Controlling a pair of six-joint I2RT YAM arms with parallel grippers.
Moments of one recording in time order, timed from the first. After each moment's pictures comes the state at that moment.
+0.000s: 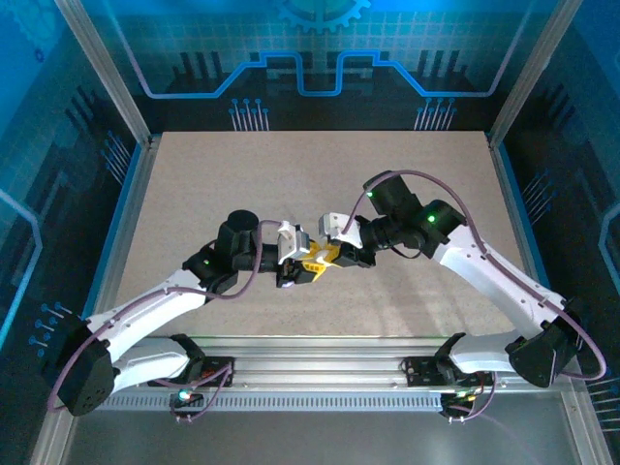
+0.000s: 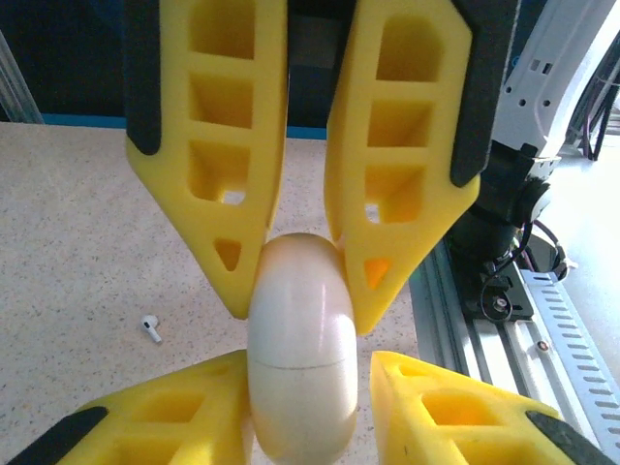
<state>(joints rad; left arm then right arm) -0.63 1.12 0.70 0.08 0.77 0.23 0.68 1.29 1.30 -0.90 -0.61 -0.73</state>
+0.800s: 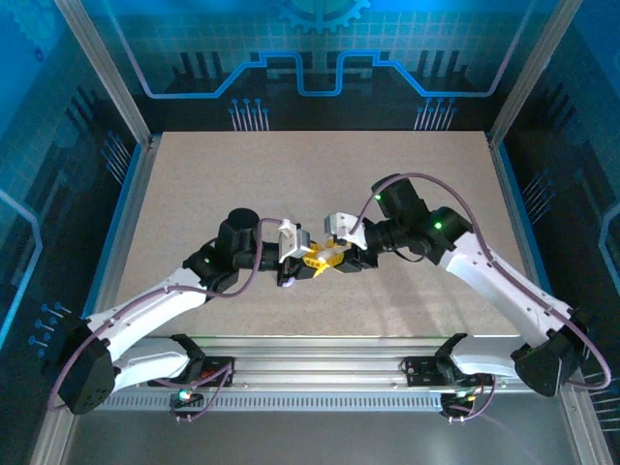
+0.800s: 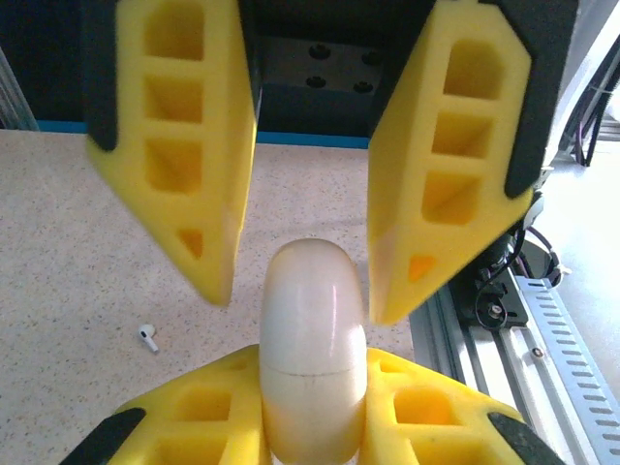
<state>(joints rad) -0.64 1.13 0.72 0.08 0.78 0.22 0.64 1.22 1.20 -0.81 -0.66 -0.69</state>
